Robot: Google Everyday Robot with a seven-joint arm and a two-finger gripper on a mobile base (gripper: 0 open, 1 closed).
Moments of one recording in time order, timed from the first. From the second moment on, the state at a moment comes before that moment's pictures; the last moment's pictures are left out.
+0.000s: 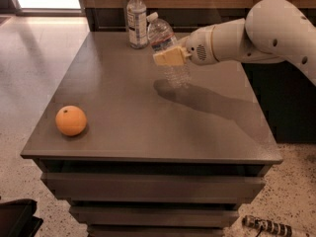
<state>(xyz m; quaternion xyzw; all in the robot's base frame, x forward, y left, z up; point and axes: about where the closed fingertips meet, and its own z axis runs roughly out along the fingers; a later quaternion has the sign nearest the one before) 0.650 -0.035 0.924 -0.39 0.75 0.26 0.47</state>
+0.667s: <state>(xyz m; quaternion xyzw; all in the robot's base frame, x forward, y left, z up) 0.649 -0.021 0.926 -0.39 0.72 0.28 0.50</state>
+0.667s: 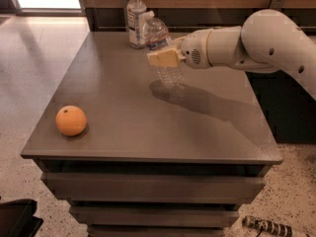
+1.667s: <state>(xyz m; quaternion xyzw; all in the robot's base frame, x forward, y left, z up) 0.662 -0.016 0.911 -0.38 0.66 0.32 0.56</state>
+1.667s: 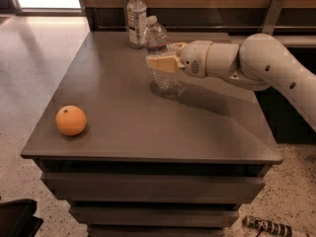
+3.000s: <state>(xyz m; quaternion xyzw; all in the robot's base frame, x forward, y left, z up) 0.668 -0.019 0.892 -0.37 0.65 0.34 0.57</state>
